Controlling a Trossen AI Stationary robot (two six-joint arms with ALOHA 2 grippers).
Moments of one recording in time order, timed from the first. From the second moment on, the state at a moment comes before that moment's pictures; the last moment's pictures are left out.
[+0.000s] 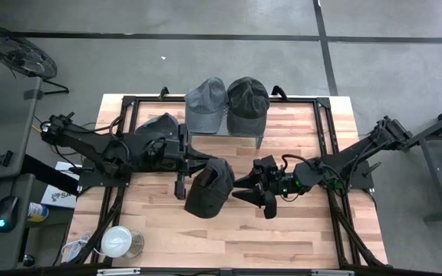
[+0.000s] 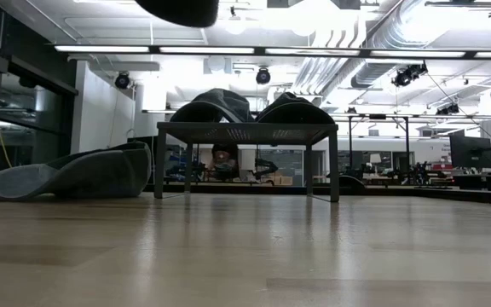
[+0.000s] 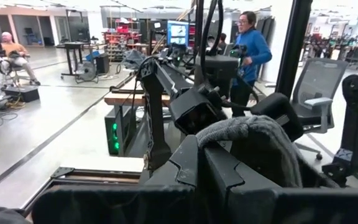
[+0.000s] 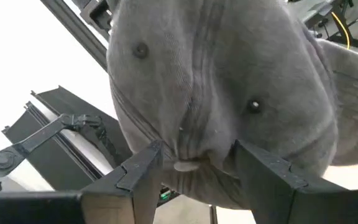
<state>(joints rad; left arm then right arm) -0.38 1.29 1.43 -0.05 -0.42 -0.02 0.46 1.37 1.11 0.28 0.33 0.71</state>
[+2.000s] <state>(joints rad) -0.31 1.35 1.43 0.09 -0.38 -0.32 0.75 1.37 1.11 0.34 1.02 -1.24</state>
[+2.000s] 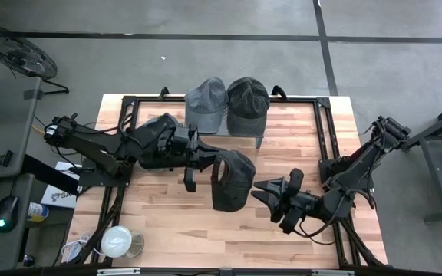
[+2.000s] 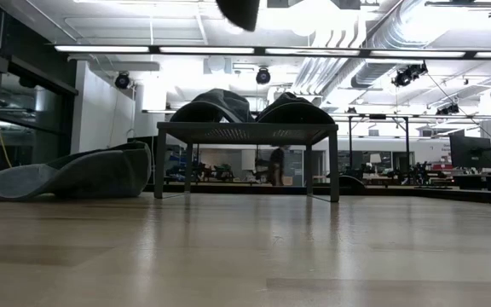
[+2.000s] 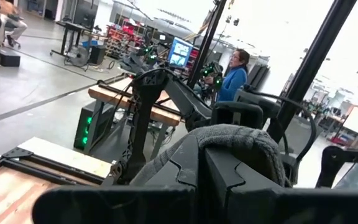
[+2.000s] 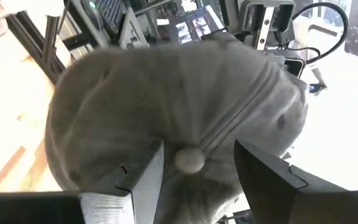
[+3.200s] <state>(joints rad) -0.31 1.37 1.43 0.10 -0.41 -0.48 0.75 1.37 1.11 0.33 1.06 -1.60</state>
